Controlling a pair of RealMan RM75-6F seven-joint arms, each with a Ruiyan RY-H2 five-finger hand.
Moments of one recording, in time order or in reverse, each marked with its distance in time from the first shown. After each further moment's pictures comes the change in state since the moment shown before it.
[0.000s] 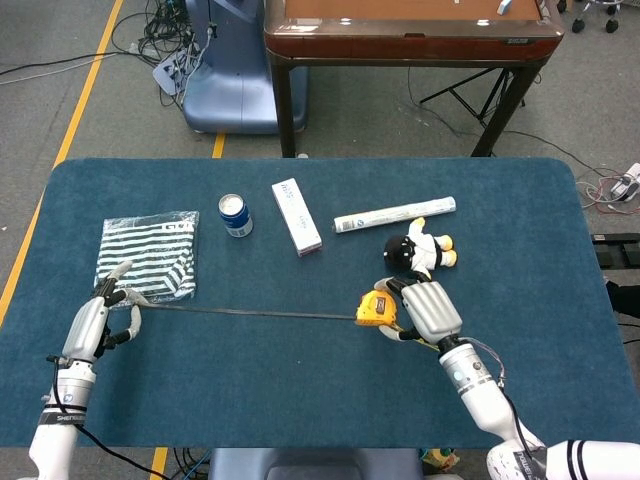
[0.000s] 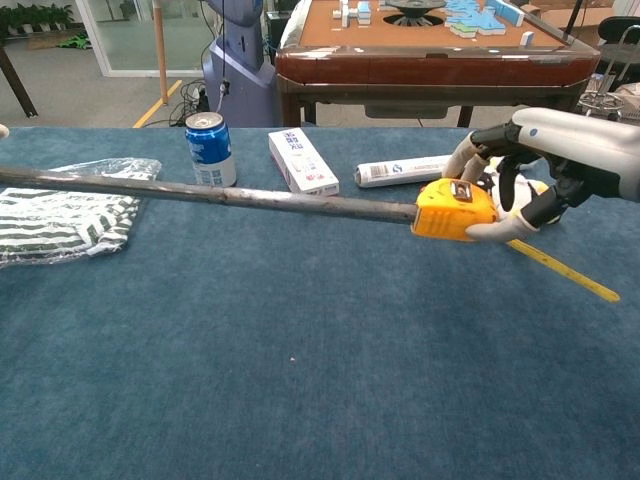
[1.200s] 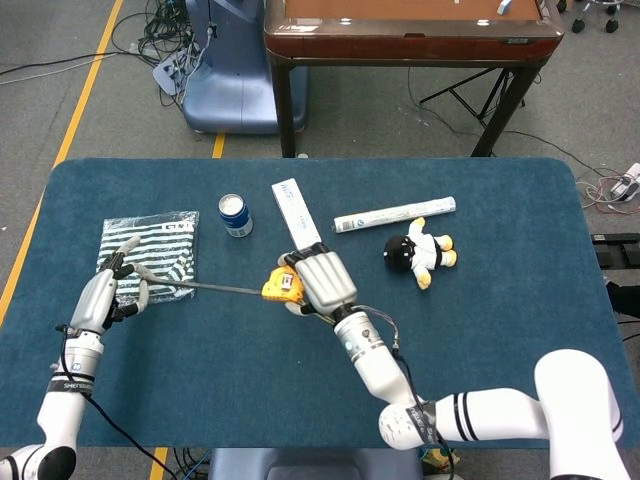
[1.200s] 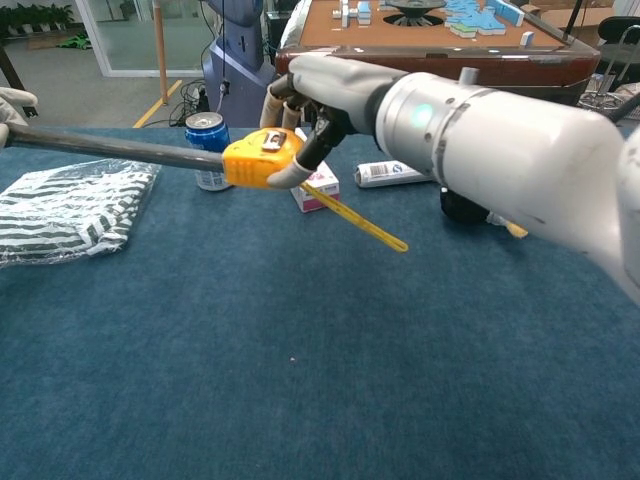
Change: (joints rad) left arm -0.107 0.031 -0.083 -0.026 -0.136 -0.102 0.064; right arm 0.389 -0.311 0.270 0.101 0.389 -0.027 -0.406
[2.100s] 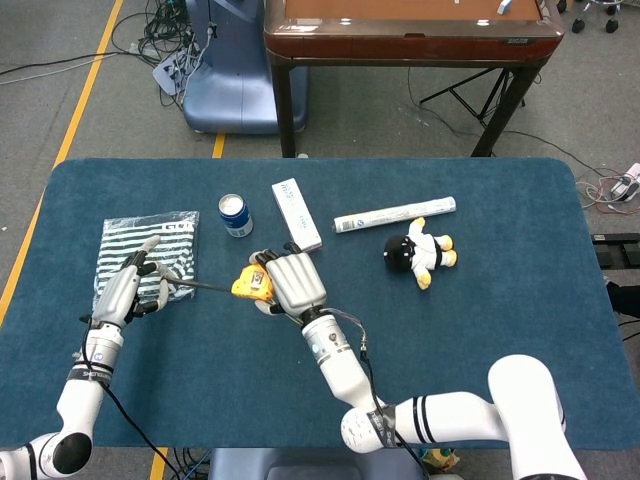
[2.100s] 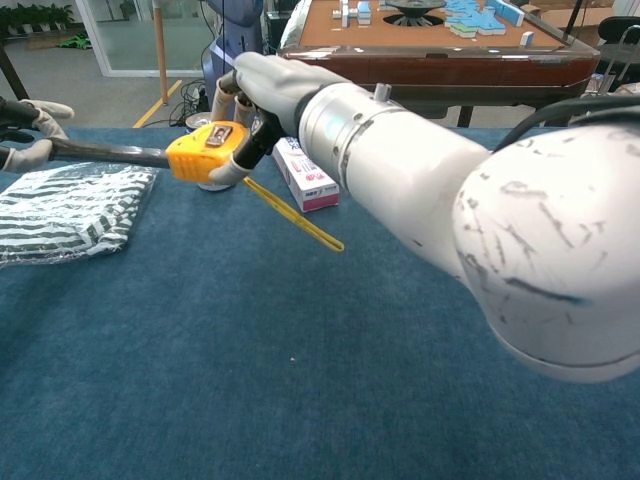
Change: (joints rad) left arm -0.075 -0.022 -0.024 -0.032 -0.123 -0.072 0.132; right arm 0.091 -0.206 0.091 0.165 -0.003 0.043 -0.028
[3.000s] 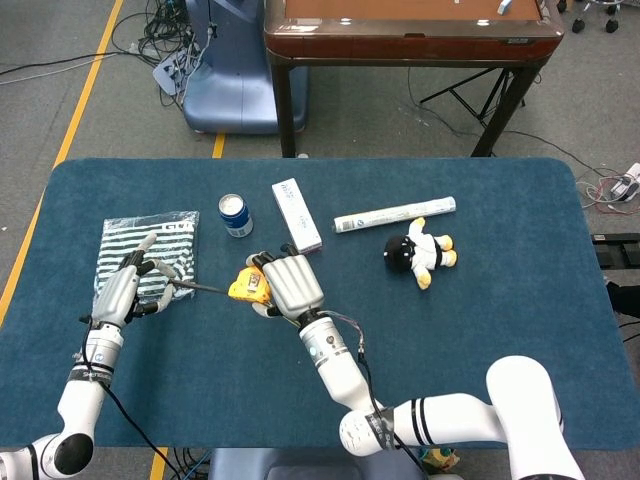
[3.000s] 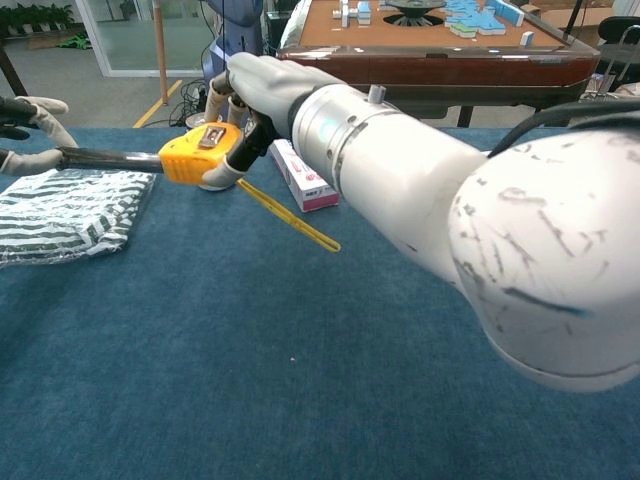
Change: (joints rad) left arm 0.003 -0.006 -0.003 -0.009 -0.009 0.016 0.048; right arm 0.001 -0.012 0.004 -0.007 -0.009 0.004 -0.013
